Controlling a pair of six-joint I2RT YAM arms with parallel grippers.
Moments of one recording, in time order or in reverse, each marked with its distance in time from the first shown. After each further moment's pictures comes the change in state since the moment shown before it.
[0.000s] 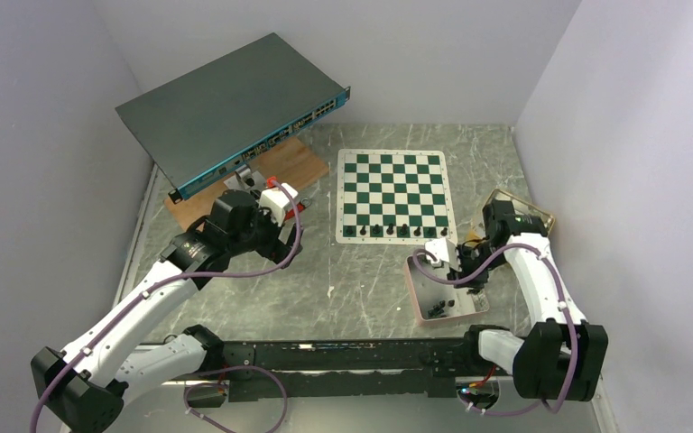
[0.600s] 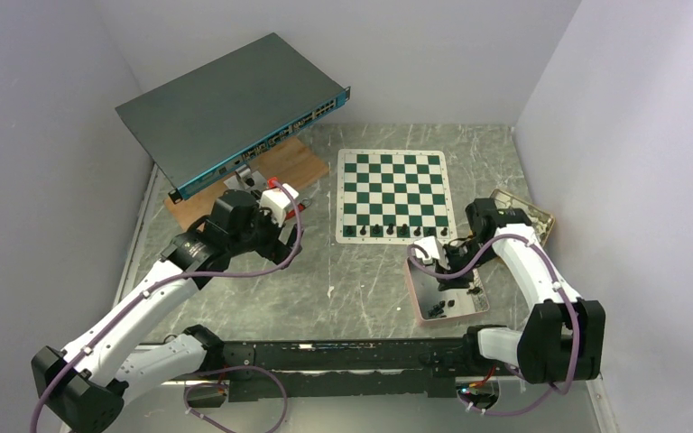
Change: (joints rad) left arm -0.001 0.009 0.000 -0.005 -0.002 0.014; right arm 0.110 0.091 0.019 0.012 -0.134 0.032
